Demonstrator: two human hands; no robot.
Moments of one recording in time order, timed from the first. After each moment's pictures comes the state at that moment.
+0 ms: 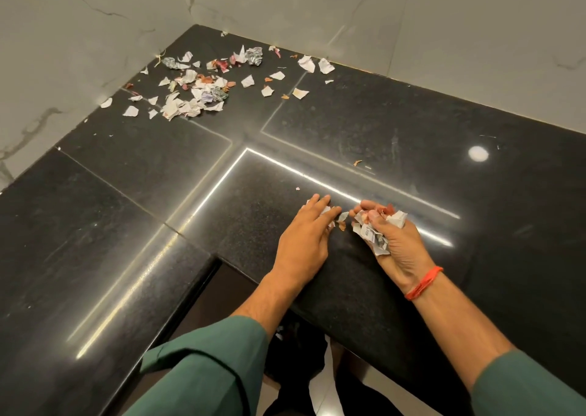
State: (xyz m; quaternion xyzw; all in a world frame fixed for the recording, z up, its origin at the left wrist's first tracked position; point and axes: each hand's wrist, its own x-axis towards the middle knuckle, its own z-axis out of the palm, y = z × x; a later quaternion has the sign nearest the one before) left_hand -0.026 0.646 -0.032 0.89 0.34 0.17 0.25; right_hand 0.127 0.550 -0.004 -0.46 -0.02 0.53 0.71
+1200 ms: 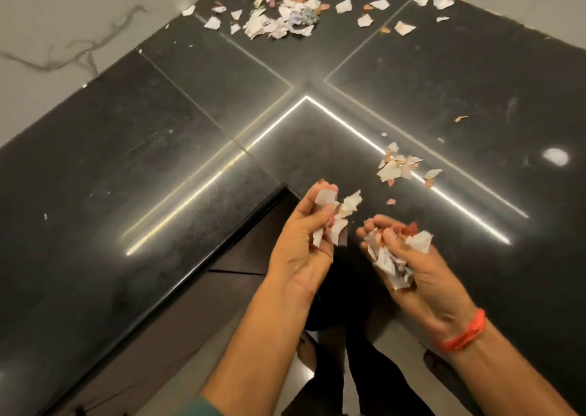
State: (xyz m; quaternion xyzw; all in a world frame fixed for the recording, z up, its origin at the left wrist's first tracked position) left_hand -0.134 0.587 0.047 -0.01 0.44 0.44 0.79; right_hand -0.002 0.506 0.044 -0.44 0.00 0.67 0.60
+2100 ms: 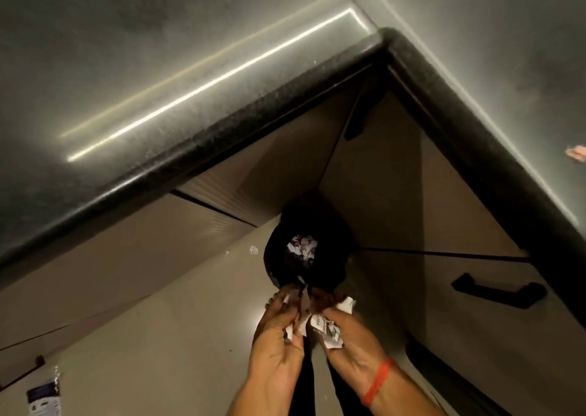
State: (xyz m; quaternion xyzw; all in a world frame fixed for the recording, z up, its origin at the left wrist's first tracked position) left_hand -0.248 0.424 -0.269 -0.25 0.58 0.43 0.64; right_hand -0.148 0.429 -0.250 -0.57 0.21 0.69 0.38
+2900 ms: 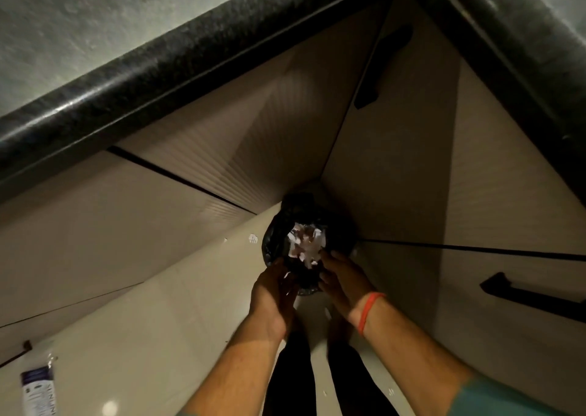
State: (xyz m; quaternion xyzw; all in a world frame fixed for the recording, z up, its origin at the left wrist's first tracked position) left_hand -0.253 0.461 -0.350 -0.19 0.64 0.37 0.65; right_hand -0.120 0.475 -0.364 -0.66 0.09 0.70 0.26
